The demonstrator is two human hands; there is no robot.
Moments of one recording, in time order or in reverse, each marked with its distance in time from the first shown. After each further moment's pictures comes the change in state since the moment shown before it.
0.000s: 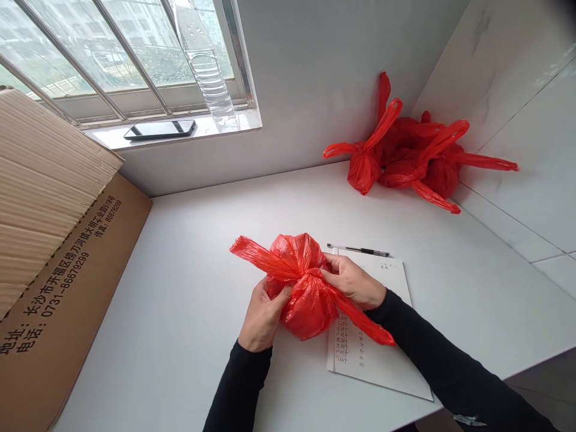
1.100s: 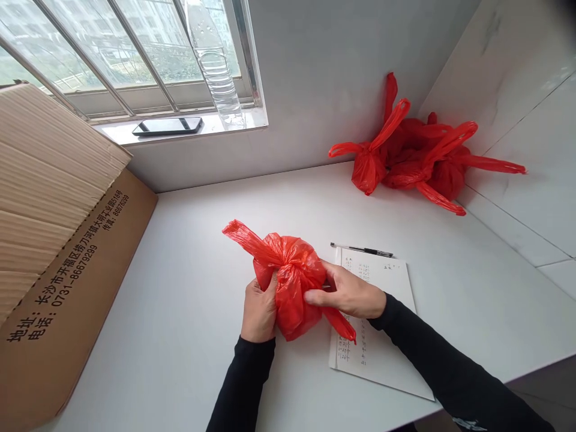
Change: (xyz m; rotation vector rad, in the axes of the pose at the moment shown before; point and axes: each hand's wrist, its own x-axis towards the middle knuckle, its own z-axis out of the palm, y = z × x) left_hand 0.002 -0.008 -0.004 -0.156 0.333 -0.019; right_hand -0.007 -0.009 0.007 -0.165 -0.230 0.030
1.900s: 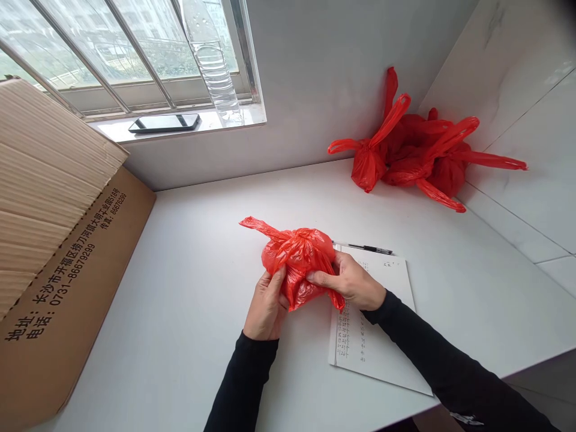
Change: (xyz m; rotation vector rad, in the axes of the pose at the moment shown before) left_hand -0.006 0.006 0.012 -0.155 -0.187 -0.078; right_hand 0.004 -0.001 0.000 -0.001 0.229 -0.061
